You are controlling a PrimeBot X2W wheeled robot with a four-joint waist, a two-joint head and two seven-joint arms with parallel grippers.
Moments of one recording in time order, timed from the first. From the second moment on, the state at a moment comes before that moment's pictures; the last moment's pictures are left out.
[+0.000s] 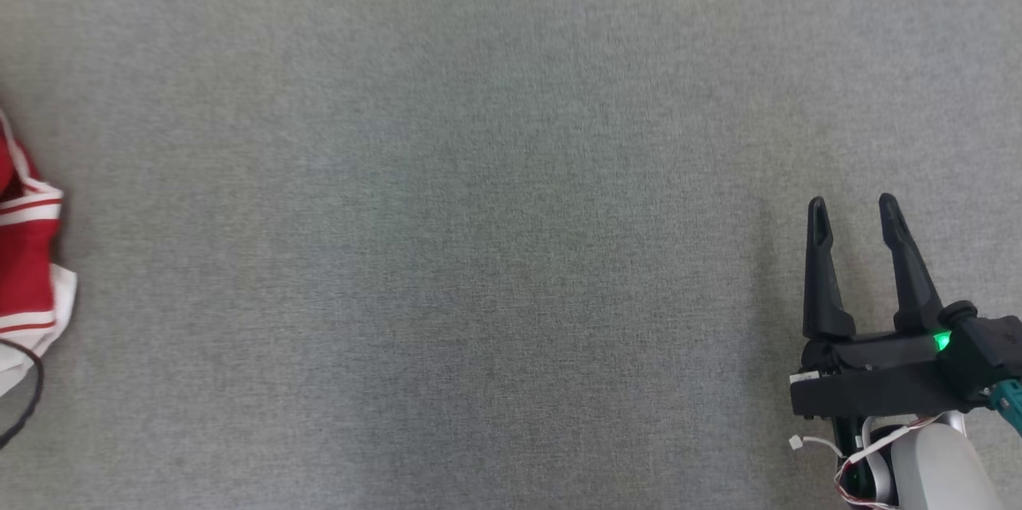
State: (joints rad) left arm -0.75 0.52 0.09 0.63 -0.34 0.03 0.27; right arm -0.22 -0.07 -0.03 0.08 0.17 0.13 -0.26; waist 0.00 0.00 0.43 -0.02
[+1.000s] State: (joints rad) left arm -0.98 0.34 -0.22 0.15 -0.26 -0.05 0.12; right arm -0.15 -0.05 0.01 0.15 0.27 0.13 -0.26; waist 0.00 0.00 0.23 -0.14
